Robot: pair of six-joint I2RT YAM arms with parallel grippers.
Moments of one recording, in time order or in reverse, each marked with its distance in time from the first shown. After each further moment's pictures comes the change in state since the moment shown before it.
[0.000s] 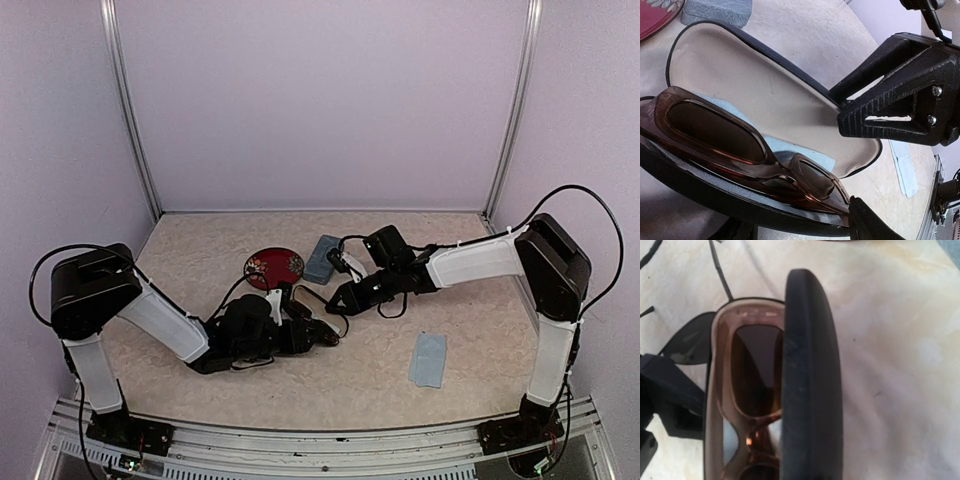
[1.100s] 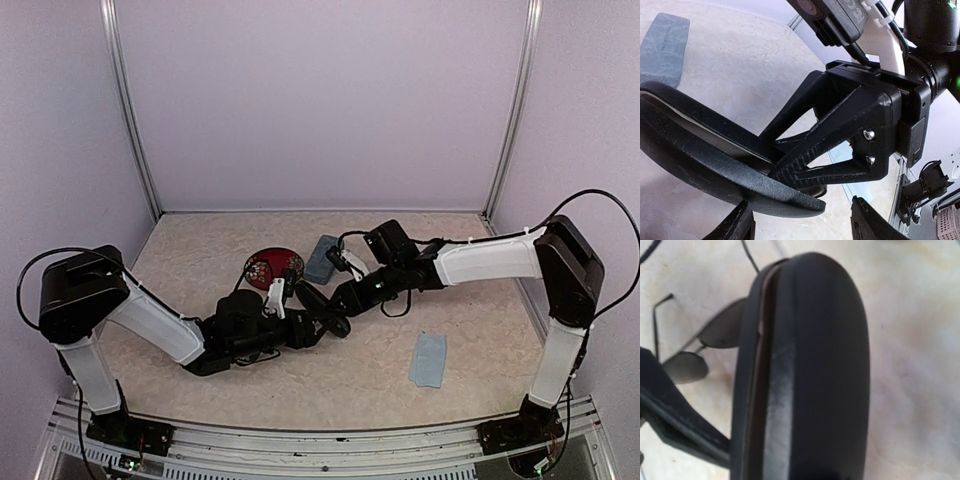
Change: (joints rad) left arm -0.034 -0.053 -0.012 0.169 0.049 0.055; right arm 0.028 -0.084 0.000 -0.100 0.022 -0.023
